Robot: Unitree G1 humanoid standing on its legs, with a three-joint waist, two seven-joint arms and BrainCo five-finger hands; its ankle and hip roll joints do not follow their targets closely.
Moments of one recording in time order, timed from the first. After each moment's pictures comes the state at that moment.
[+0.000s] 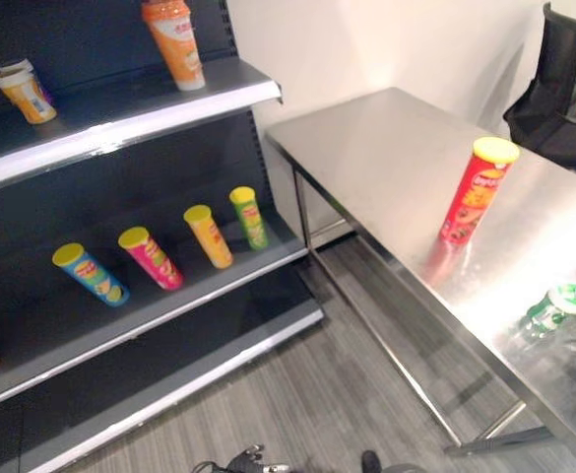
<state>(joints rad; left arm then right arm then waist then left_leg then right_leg) 0.00 0.21 -0.31 1.26 -0.04 -0.16 -0.09 0.24 -0.92 -0.24 0.35 0.09 -0.17 0.12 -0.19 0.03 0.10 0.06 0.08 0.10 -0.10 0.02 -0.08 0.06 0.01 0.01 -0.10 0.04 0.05</state>
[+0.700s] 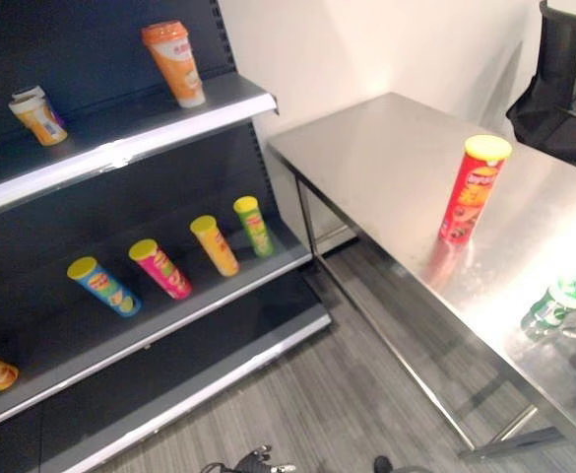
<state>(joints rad) 0.00 0.18 -0.31 1.26 -0.04 -0.16 -0.08 0.18 -0.85 -0.25 0.35 -0.04 -0.16 -0.07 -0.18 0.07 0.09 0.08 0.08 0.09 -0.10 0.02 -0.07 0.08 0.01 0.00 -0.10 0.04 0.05</state>
